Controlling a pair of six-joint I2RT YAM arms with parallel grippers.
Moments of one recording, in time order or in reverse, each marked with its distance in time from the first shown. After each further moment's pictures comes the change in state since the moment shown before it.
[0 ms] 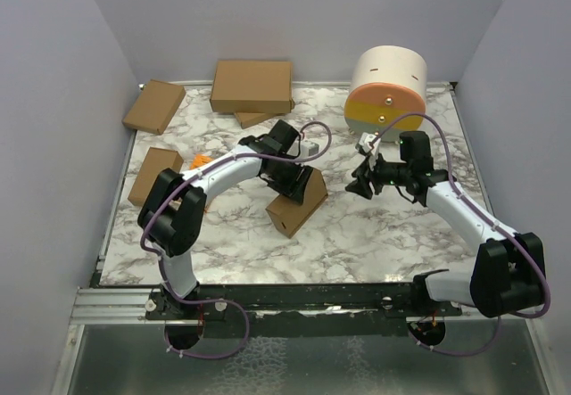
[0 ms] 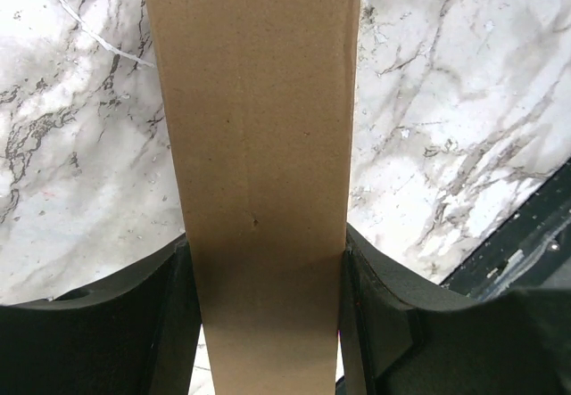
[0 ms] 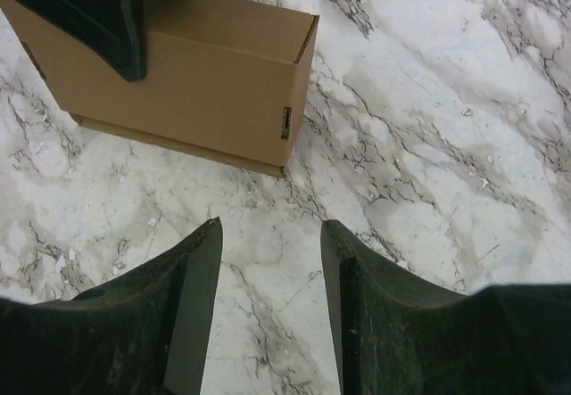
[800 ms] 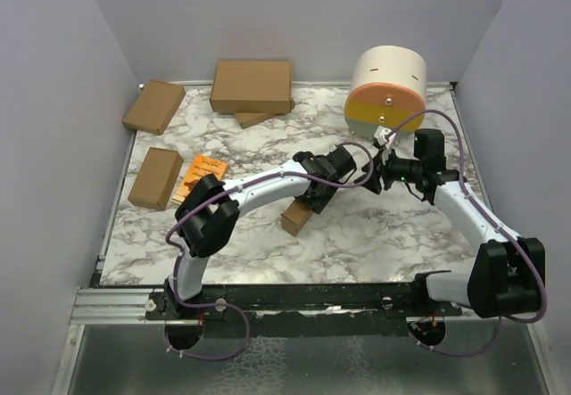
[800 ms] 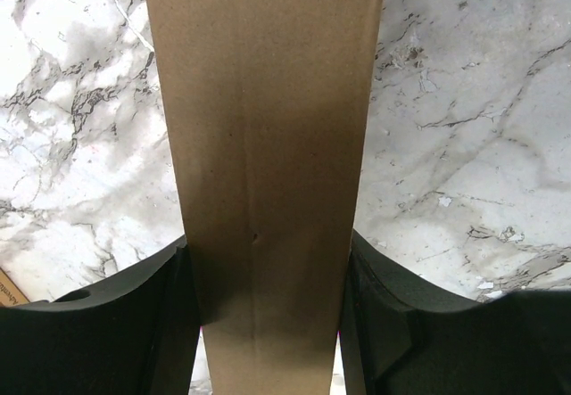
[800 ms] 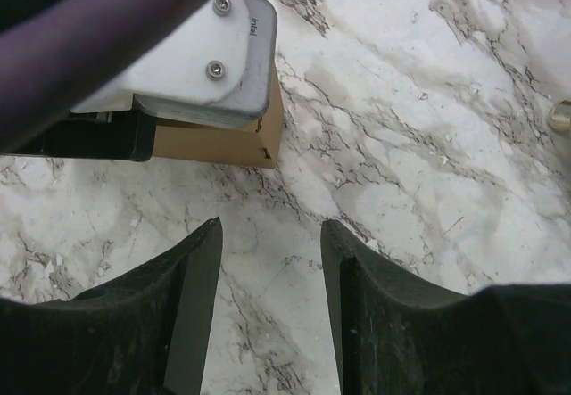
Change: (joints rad) left arm -0.337 0.182 0.272 -0.234 -0.669 -0.235; right arm -0.103 -0.012 0.000 0.014 -0.052 0.029
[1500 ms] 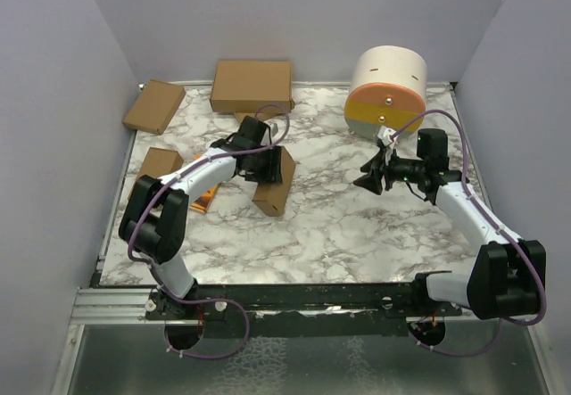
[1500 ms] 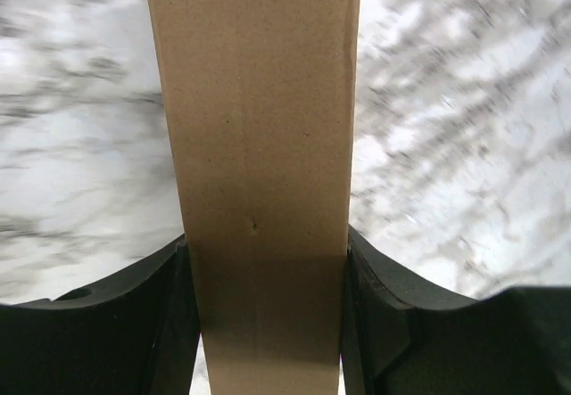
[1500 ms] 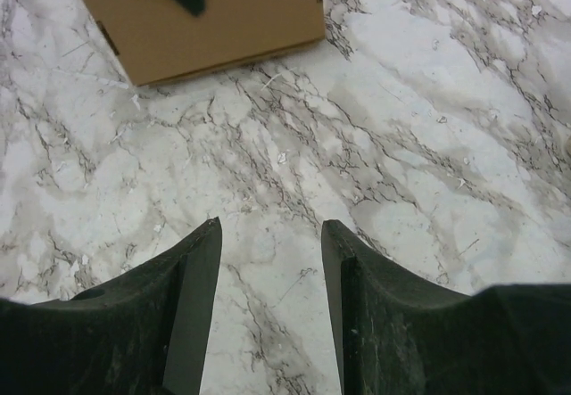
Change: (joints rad) left arm 0.438 -0.276 -0.415 0.437 0.468 -0.070; right arm -0.028 -0.011 0.000 0.000 -0.100 -0.002
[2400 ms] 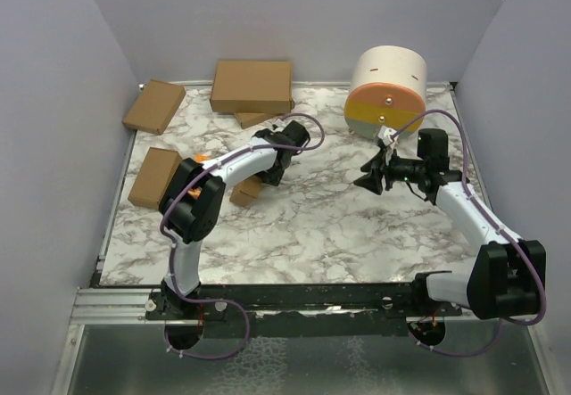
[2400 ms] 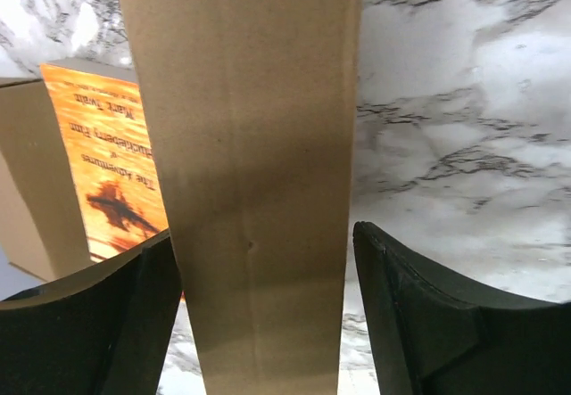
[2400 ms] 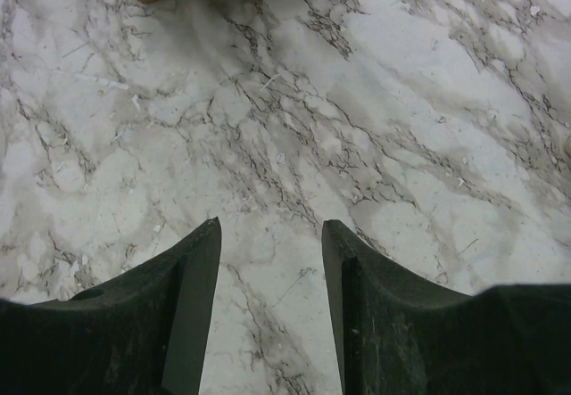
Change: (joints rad) left arm -0.138 0.252 0.334 -0.436 -0.790 0.090; right arm -0.002 0.000 0.000 0.000 -0.006 0.001
